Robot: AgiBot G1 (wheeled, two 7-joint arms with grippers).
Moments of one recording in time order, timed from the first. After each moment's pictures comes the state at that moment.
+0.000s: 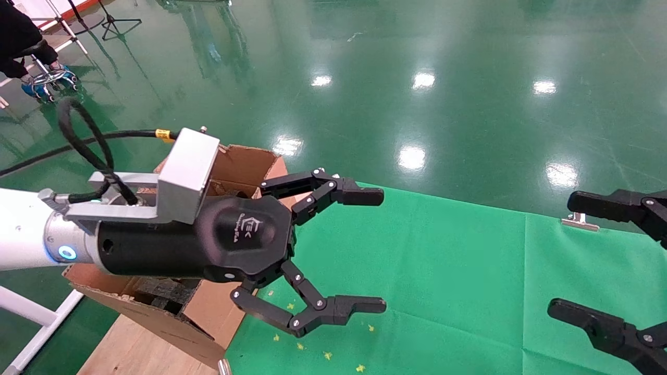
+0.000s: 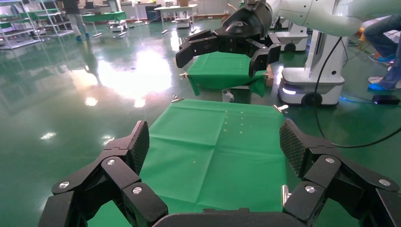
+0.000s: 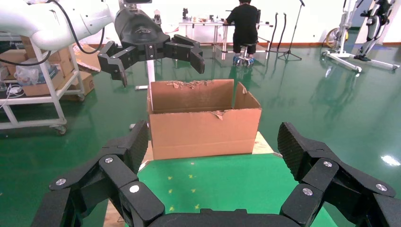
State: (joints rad) left arm -1.08 0.61 0.28 -1.28 0.73 1.49 -0.19; right arm 1.07 -0.57 -0.34 1.23 -0.67 -1.44 0.14
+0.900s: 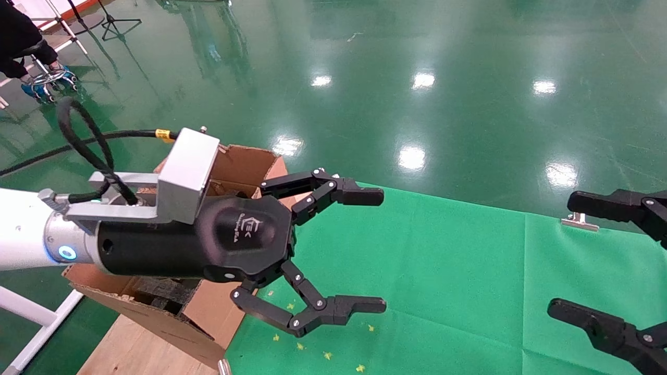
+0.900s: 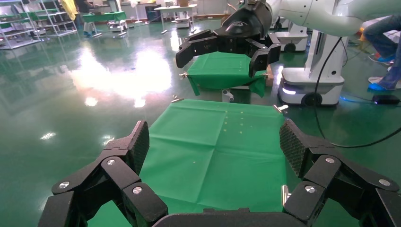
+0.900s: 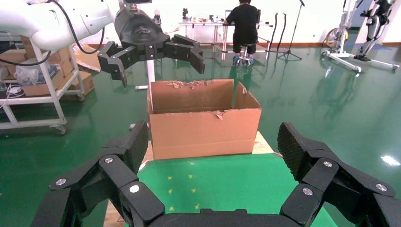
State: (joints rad) left arm -1.08 0.61 0.28 -1.28 0.73 1.49 -0.19; right arm 1.07 -0.57 -0.34 1.23 -0.67 -1.44 0.14
